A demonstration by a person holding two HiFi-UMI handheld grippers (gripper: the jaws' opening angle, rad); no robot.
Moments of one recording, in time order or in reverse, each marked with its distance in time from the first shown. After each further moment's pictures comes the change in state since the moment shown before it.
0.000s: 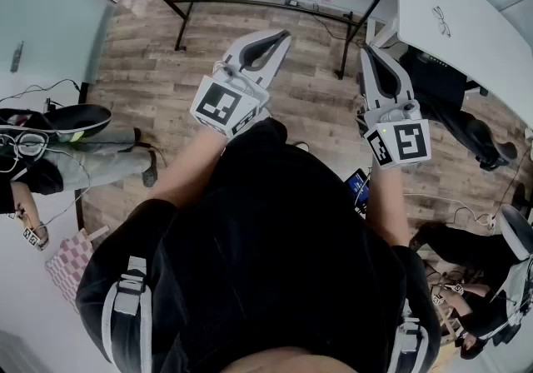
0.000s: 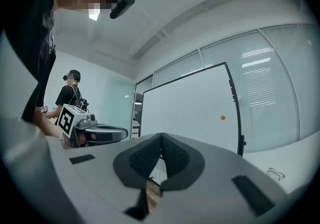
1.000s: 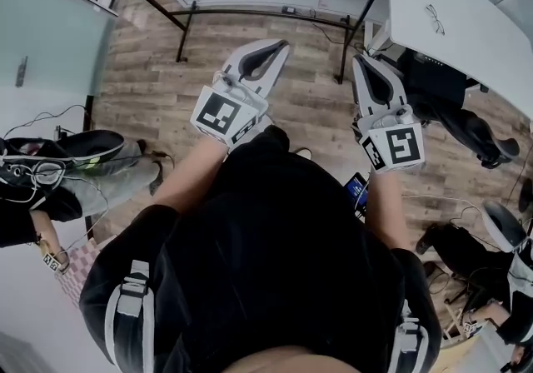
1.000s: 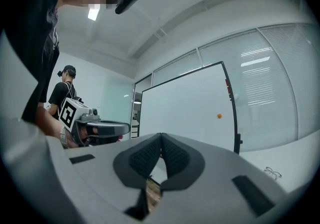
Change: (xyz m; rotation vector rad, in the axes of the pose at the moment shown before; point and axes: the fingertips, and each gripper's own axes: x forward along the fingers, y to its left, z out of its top) left arm 0.031 -0.017 0.009 0.008 0.029 -0.030; right arm -0.011 -0.024 -0.006 0.003 0.015 -0.003
